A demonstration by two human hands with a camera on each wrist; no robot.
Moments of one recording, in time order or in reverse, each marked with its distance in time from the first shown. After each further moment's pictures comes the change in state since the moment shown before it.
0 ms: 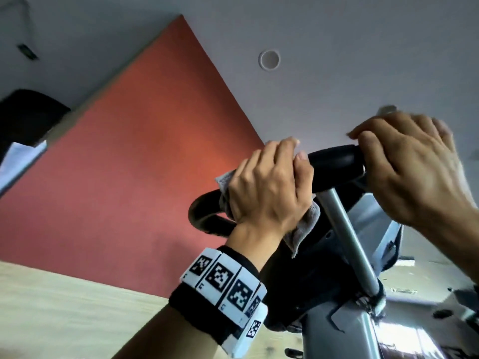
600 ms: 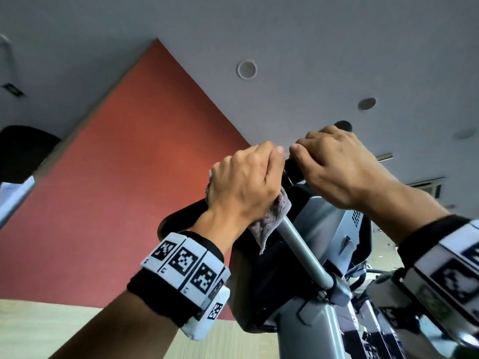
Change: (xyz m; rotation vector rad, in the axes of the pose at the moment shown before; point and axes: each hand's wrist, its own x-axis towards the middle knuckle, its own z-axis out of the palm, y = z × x) left_hand 0.053 0.047 -0.010 -0.038 -0.375 0.098; right_hand 0.023 0.030 -0.014 0.172 -0.176 -0.064
